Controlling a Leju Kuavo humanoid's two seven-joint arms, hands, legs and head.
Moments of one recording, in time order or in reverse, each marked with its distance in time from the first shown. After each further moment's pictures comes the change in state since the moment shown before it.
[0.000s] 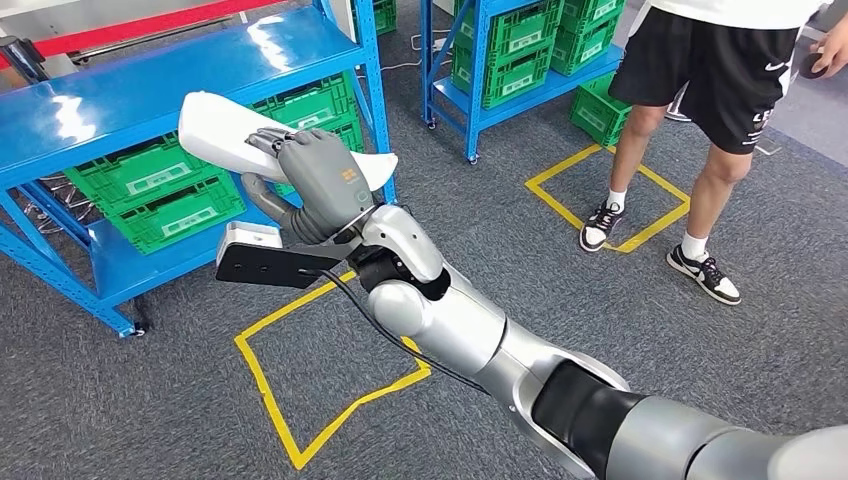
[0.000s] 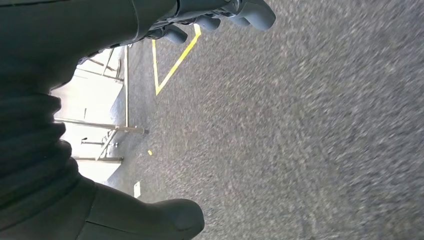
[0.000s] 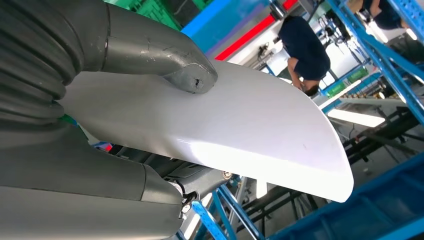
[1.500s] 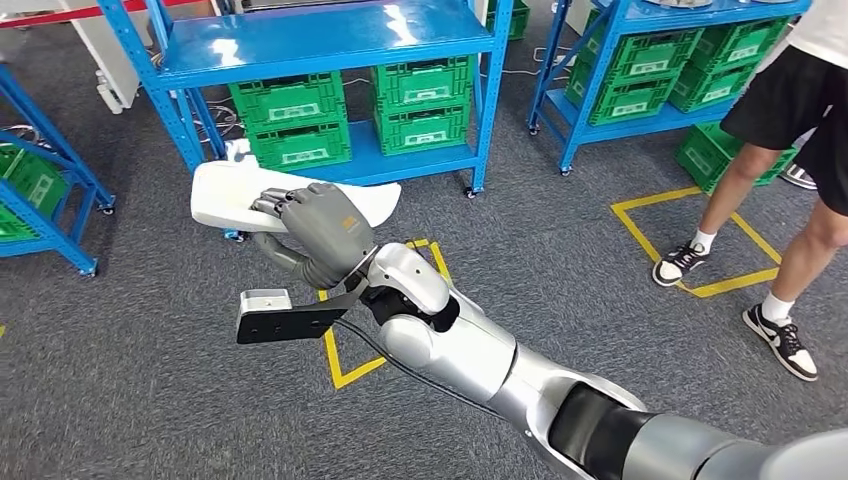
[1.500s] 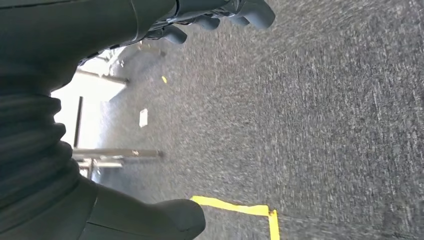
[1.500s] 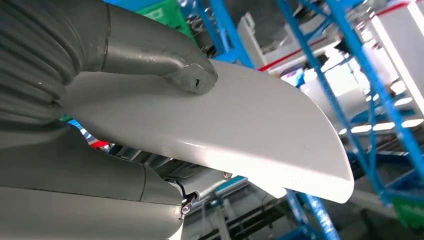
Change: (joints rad) left arm 0.000 -0.028 0.026 0.002 0.010 0.044 -0.021; right arm 0.110 -0.031 0.029 -0.005 0.072 0.053 -0.074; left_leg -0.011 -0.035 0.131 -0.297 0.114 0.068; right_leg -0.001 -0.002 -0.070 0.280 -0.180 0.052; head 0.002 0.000
